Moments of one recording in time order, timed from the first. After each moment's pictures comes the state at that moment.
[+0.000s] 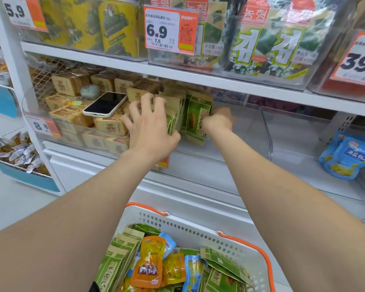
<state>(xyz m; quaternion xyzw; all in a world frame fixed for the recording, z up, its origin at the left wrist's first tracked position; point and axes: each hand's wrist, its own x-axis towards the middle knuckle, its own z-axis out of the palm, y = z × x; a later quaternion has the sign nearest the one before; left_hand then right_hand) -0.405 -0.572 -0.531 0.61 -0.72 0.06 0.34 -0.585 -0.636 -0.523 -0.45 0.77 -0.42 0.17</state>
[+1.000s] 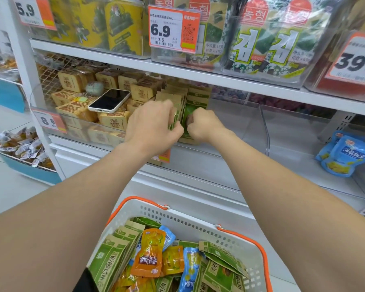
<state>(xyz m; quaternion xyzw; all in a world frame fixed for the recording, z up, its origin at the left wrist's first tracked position) -0.391 -0.550 -0.515 0.52 -0.77 0.10 0.36 -0.558 -0.590 -0.504 -0.68 0.71 -0.15 0.09</state>
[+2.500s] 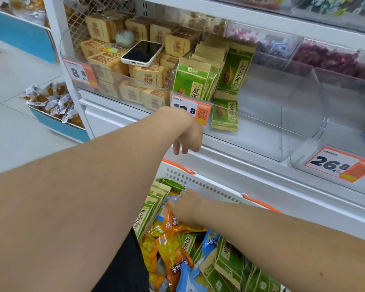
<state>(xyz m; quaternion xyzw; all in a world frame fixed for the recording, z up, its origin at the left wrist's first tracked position) -0.378 -0.547 -0.548 0.50 -0.79 -0.25 -0.25 -0.461 -0.456 -0.757 -0.88 0.32 0.34 -0.06</state>
